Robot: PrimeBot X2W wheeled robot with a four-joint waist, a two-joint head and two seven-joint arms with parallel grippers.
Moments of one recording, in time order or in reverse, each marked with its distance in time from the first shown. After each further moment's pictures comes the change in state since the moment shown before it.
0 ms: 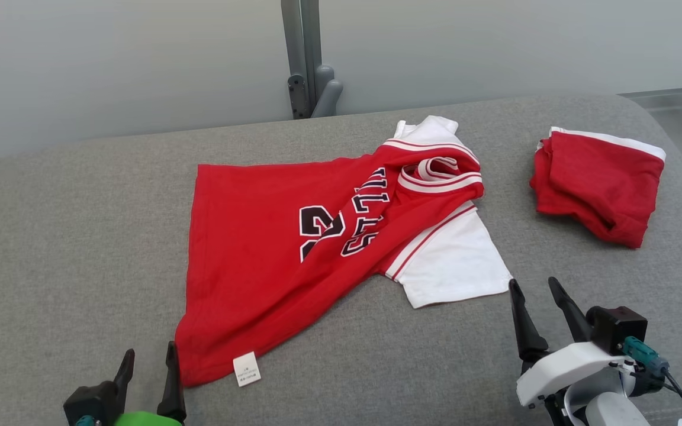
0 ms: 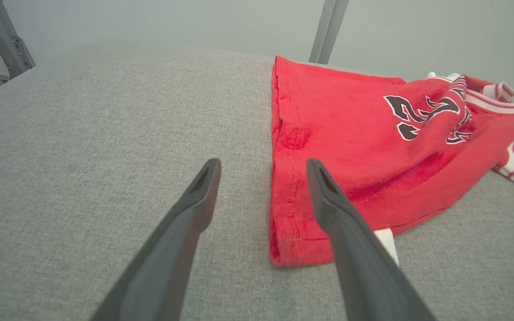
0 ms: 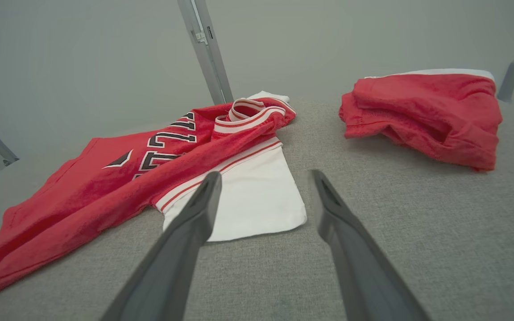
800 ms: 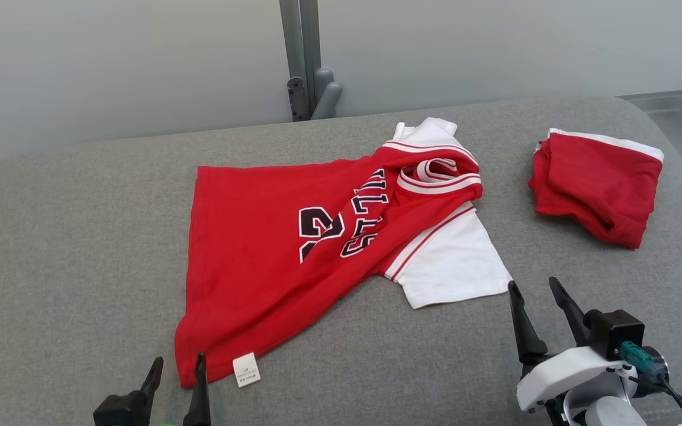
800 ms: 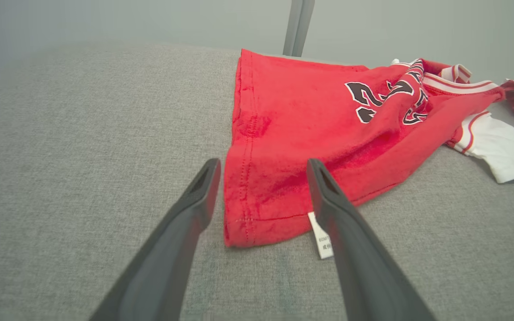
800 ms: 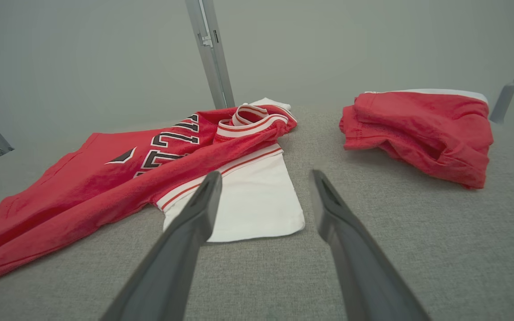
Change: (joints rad) left arm 0.048 -0.001 -0.102 -0.063 -0.001 0.022 0.000; right arm 0.025 0.012 -0.013 -0.048 -0.085 0.000 0.000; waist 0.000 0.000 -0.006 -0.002
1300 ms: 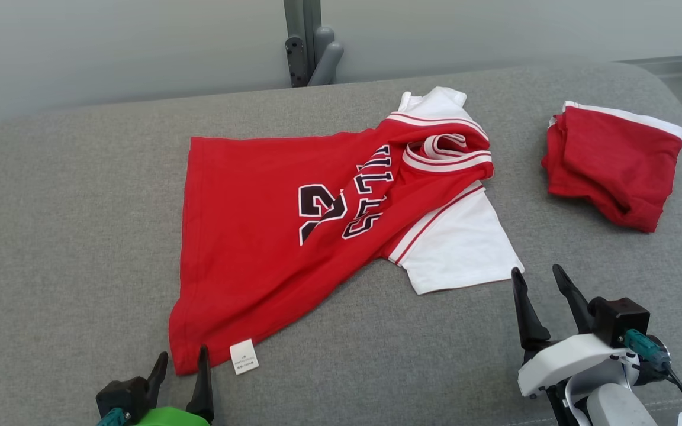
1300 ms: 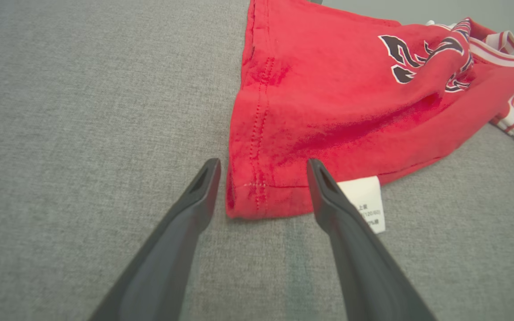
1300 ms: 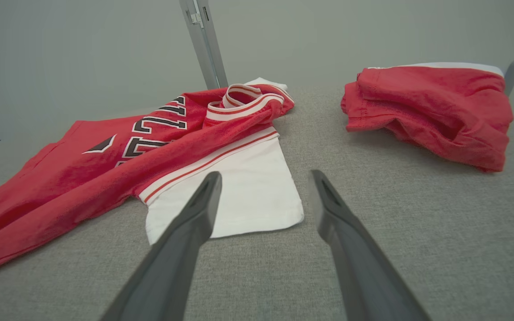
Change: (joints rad) left arm -0.081 -0.001 -0.021 0.142 -0.077 0.001 0.000; right arm -0.030 0.001 -0.014 0.007 0.015 0.000 0.000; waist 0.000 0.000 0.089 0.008
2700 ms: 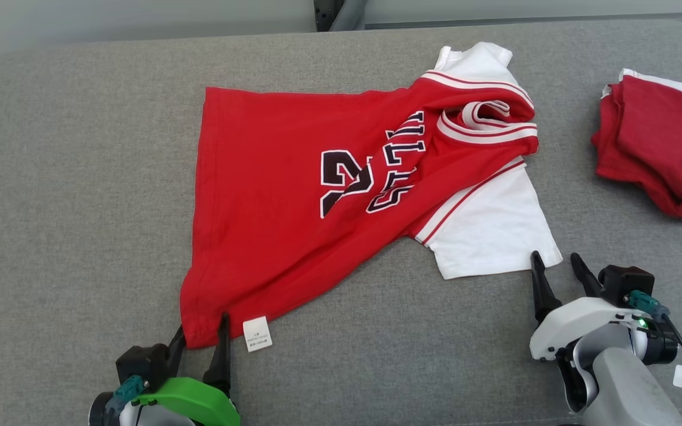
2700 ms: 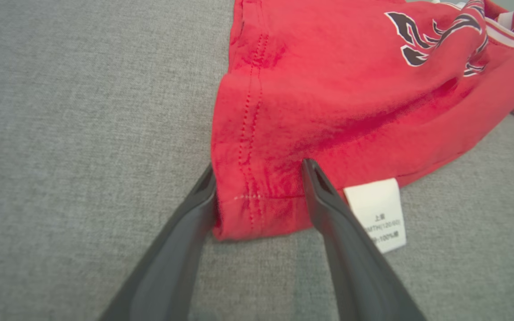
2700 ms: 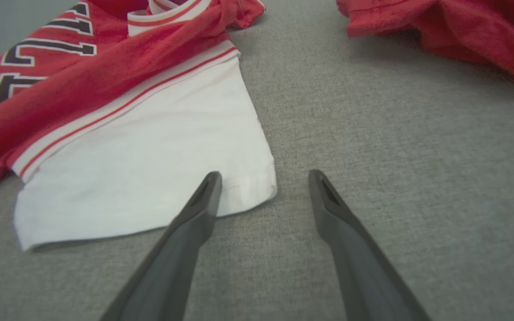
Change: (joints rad) left arm -0.082 0.000 -0.060 -0.001 0.007 -0.031 0.000; right arm -0.202 0.002 -0.119 0.316 -0.016 0.000 0.000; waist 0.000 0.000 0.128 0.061
